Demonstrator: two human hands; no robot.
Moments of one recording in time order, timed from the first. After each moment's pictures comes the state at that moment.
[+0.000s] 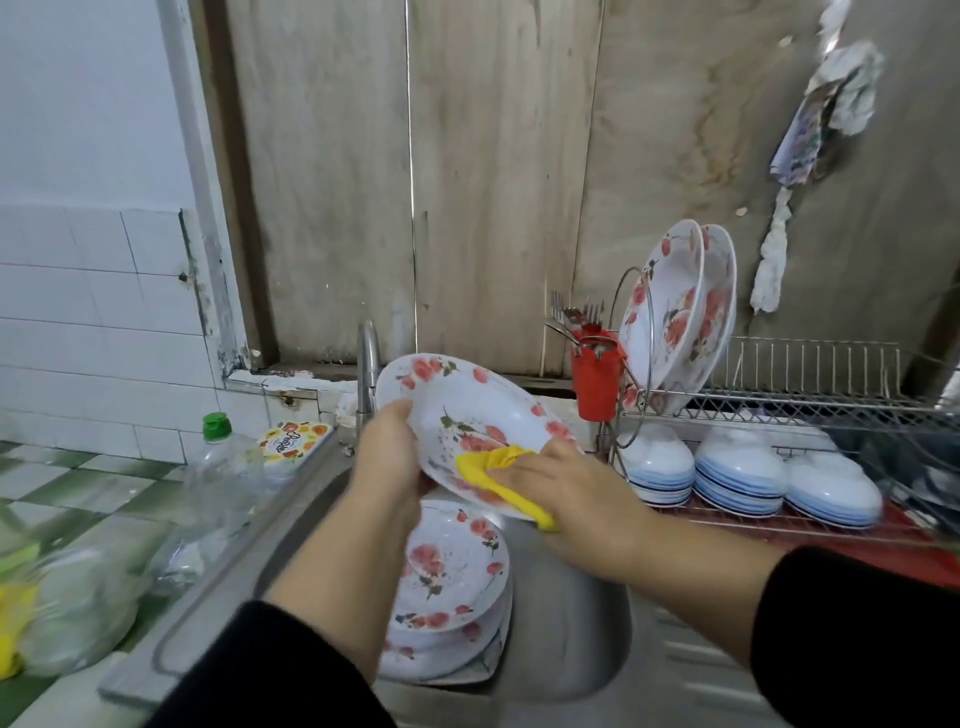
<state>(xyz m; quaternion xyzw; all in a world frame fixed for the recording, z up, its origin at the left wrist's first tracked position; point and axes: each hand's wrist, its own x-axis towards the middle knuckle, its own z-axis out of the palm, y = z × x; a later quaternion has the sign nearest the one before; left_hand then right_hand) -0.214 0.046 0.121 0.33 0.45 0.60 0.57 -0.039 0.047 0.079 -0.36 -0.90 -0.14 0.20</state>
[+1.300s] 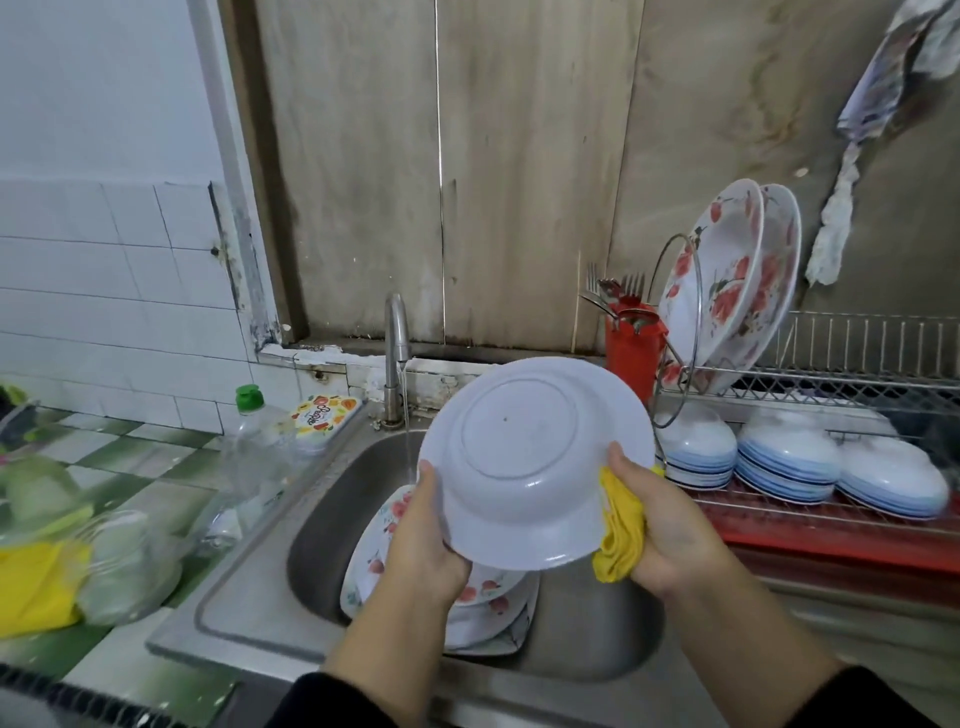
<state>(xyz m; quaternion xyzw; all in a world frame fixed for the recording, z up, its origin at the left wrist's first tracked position) -0.215 0.035 0.044 0.12 0.40 0.61 0.67 -0.044 0.032 0.056 -0.31 -0.27 0.70 0.58</state>
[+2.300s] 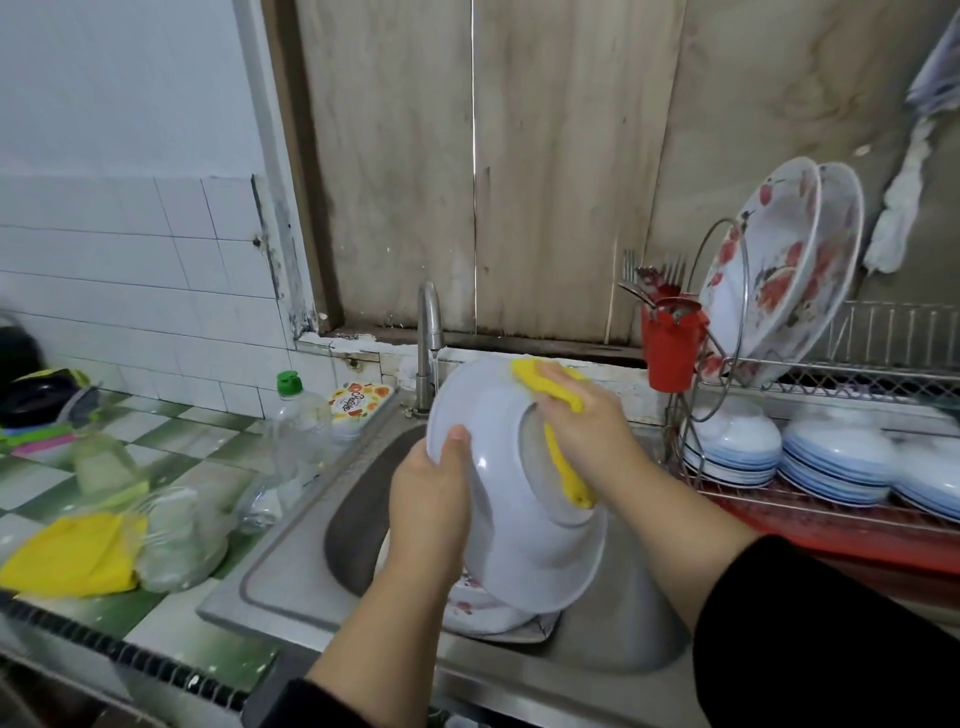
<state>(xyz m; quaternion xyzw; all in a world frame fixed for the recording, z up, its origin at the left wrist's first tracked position) -0.232 0.013 0.069 0.42 0.60 0.61 0.31 -0.105 0.087 0.077 -0.49 -0.66 0.25 0.51</state>
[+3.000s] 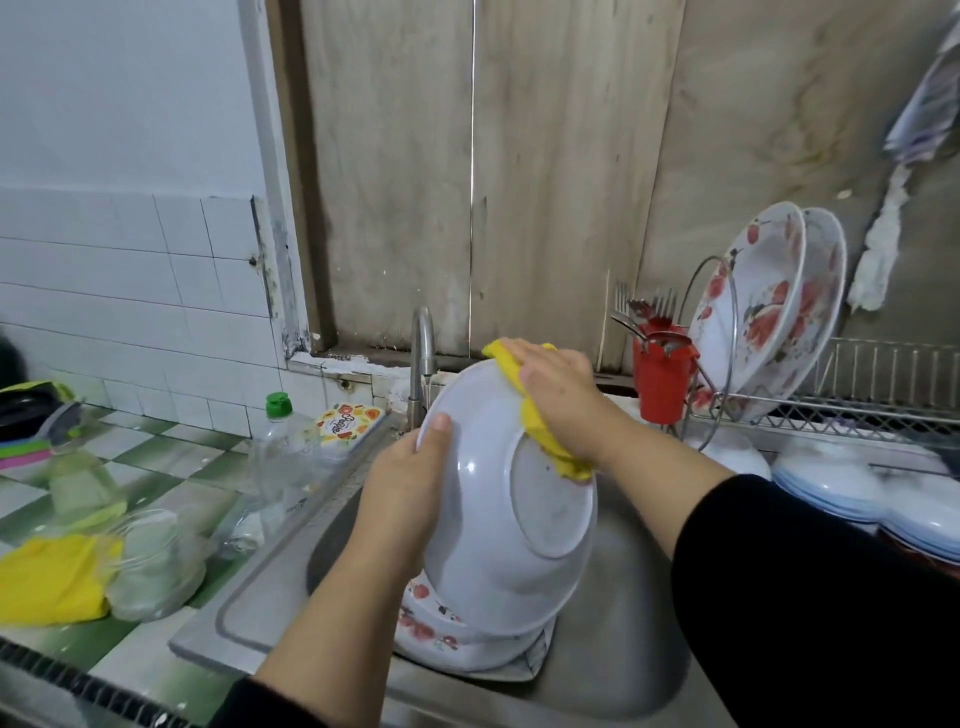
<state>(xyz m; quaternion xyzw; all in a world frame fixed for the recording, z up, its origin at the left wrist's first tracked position) -0.244 0.015 0.102 0.48 0.58 0.58 0.32 -0.099 0.134 0.118 -0.45 -0.84 0.04 0.31</state>
